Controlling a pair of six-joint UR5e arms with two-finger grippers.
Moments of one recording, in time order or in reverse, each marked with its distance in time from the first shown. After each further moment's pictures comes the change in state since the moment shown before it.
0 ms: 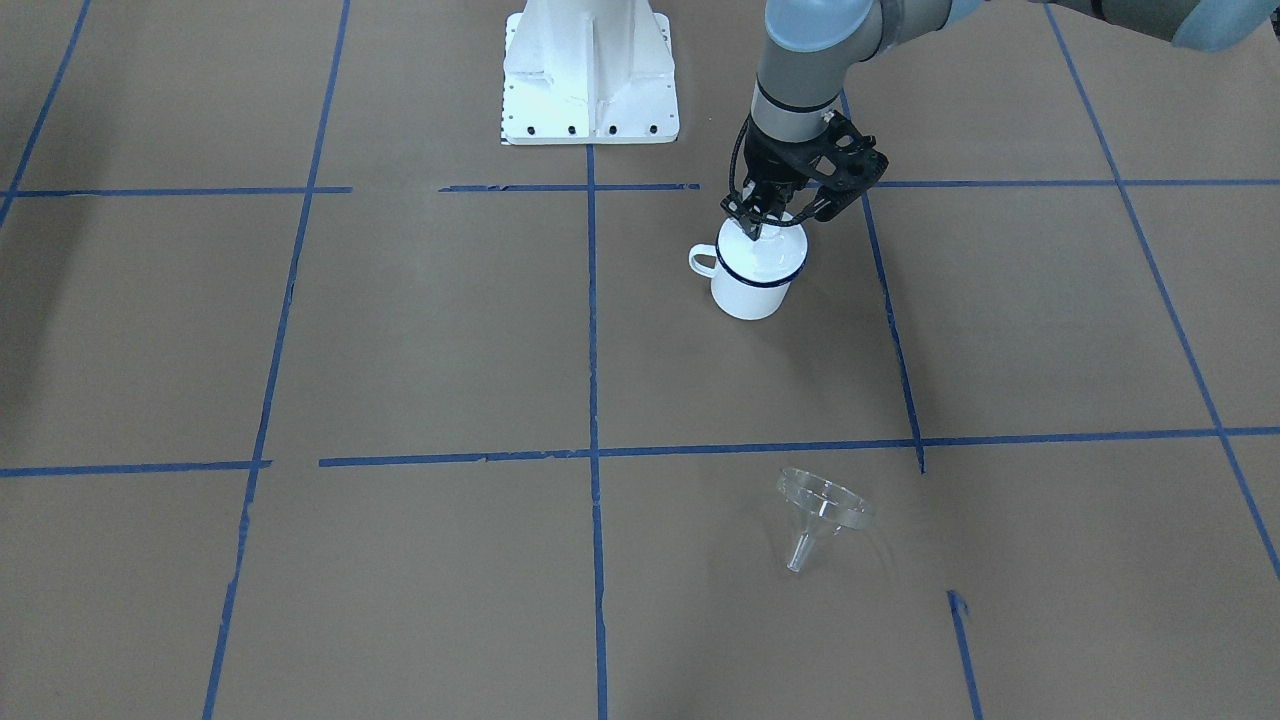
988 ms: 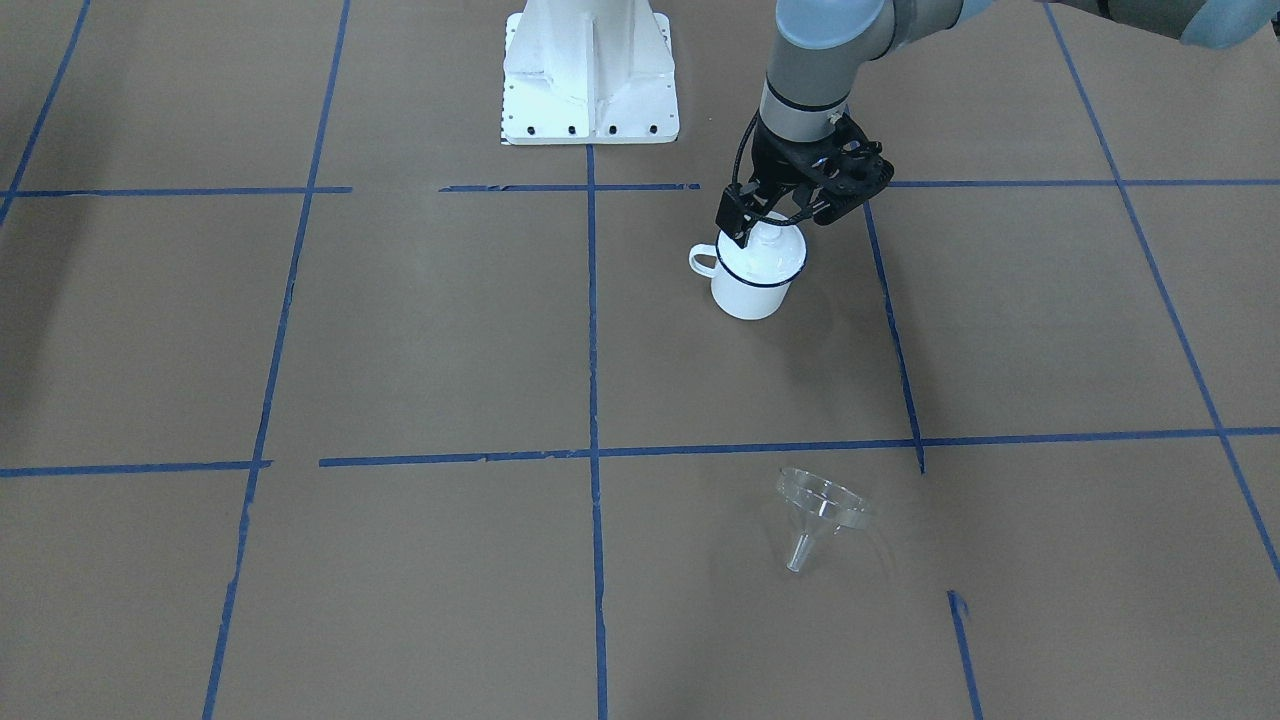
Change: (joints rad) left arm -0.051 0.018 -0.010 -0.010 -0.005 0.197; right arm 0.000 0.000 0.000 0.000 0.000 0.000
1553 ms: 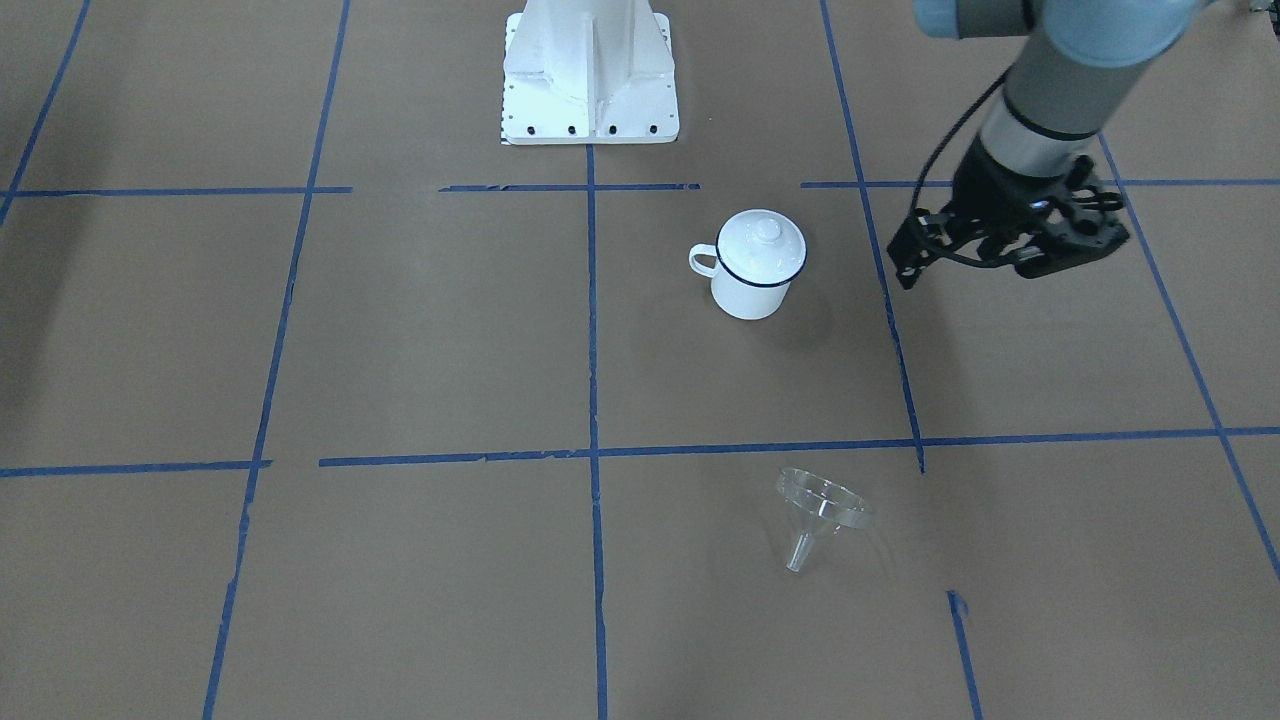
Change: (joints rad) left arm -0.423 0.139 0.010 -0.007 -0.209 0.691; right arm 0.000 0.000 -0.001 0.000 0.000 0.000
